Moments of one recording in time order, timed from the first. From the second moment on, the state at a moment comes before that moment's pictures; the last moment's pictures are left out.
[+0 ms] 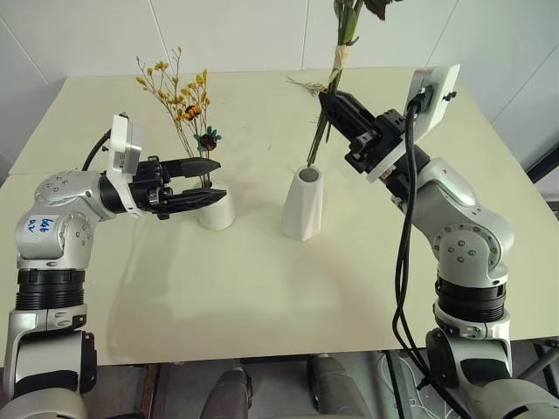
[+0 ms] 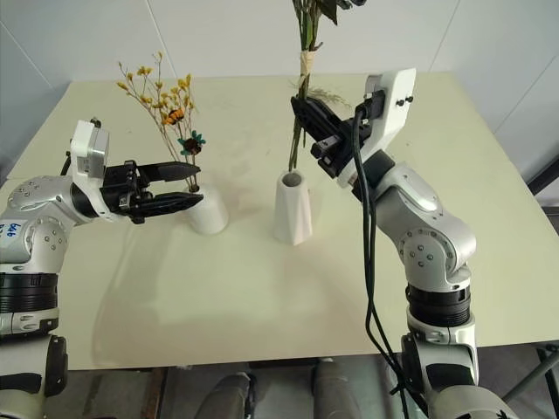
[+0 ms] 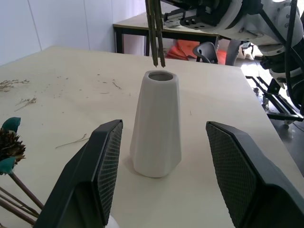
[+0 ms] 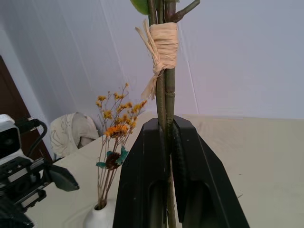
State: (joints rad) left arm -0.66 0.74 0.15 0.13 -0.61 0.43 -1.23; right arm -0.71 -0.33 -0.08 -0.35 0.88 0.64 0.23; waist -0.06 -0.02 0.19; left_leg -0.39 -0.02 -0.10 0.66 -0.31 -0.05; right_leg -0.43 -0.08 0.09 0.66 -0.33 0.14
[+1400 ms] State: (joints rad) left arm -0.66 0.72 0.16 0.13 -0.61 0.40 -1.21; right arm -0.68 -0.29 -0.09 -0.31 0.81 0.63 0.31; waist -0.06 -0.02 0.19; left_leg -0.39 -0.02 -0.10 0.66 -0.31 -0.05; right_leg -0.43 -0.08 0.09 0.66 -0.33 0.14
